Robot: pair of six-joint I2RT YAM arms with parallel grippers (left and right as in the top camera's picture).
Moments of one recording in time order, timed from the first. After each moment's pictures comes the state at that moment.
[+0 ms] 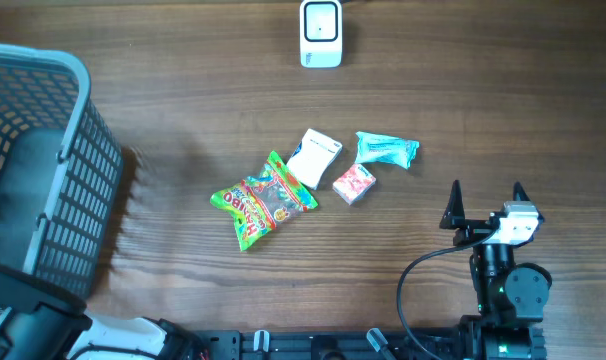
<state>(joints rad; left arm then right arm) 1.04 1.77 1.37 -0.95 -0.48 -0.40 -0.05 0.02 0.01 0.00 0.00 -0.01</state>
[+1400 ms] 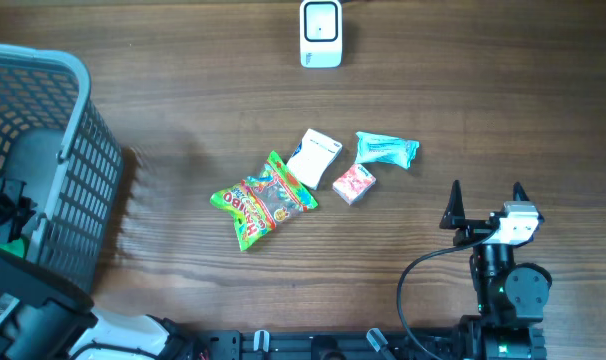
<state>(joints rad) 0.92 1.76 1.37 -0.99 0.21 -0.41 -0.05 0.02 0.01 0.00 0.00 -0.01</state>
